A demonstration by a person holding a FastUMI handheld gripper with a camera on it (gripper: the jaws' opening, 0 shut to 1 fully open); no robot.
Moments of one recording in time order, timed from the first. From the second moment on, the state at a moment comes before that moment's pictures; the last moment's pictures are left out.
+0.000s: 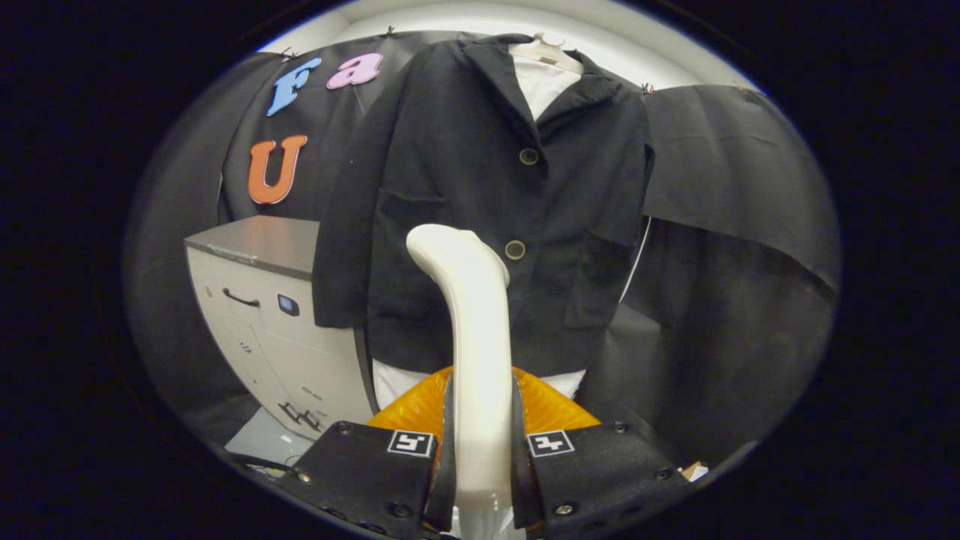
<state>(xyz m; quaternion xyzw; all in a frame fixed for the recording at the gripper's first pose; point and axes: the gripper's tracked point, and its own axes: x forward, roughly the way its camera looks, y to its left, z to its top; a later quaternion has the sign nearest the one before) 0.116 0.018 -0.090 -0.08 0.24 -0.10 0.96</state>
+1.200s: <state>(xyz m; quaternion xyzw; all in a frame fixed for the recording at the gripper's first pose) 0.055 -0.005 -0.128 -0.06 0.27 -0.13 0.95</state>
